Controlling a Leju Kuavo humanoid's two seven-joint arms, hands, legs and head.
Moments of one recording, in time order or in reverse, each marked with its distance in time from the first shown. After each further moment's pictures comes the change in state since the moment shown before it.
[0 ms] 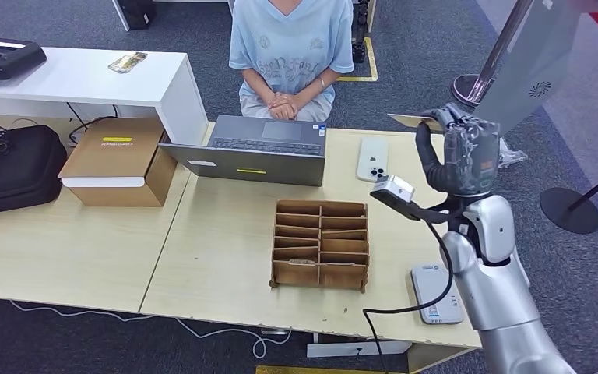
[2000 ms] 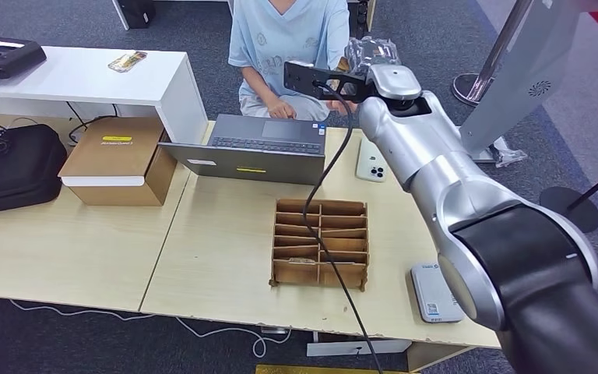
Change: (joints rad) left arm -0.059 0.011 -0.119 0.000 0.000 -0.070 0.027; right arm -0.837 0.350 0.137 1.039 0.120 0.667 0.456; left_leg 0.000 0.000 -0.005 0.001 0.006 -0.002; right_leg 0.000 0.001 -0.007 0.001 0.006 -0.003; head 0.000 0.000
